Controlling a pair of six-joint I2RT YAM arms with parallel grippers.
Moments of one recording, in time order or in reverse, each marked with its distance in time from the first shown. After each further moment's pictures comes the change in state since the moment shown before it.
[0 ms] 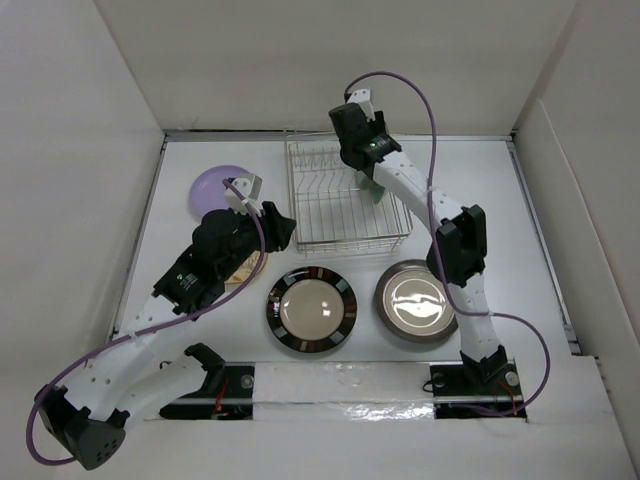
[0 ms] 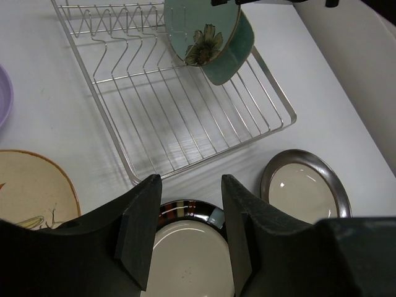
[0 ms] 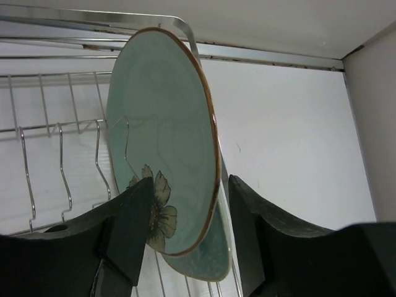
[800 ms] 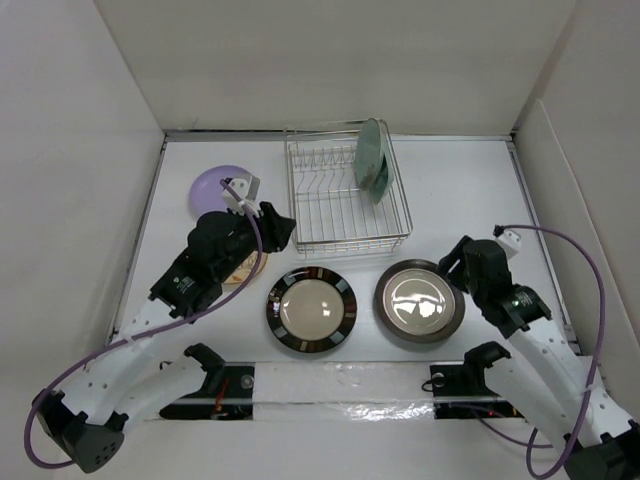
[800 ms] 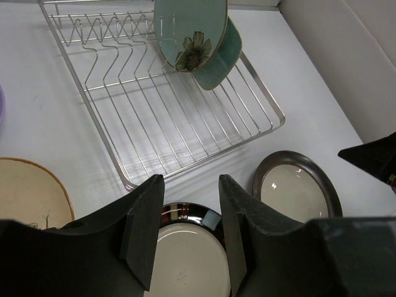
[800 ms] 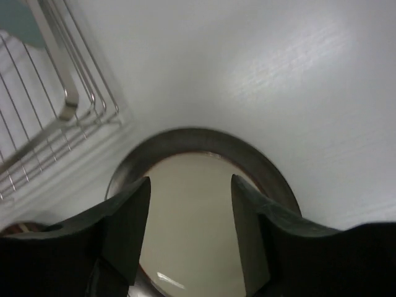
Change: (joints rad) left arm 0.000 -0.018 -0.001 0.015 0.026 0.000; right arm -0.227 -1.577 -1.634 0.000 -0.431 0.679
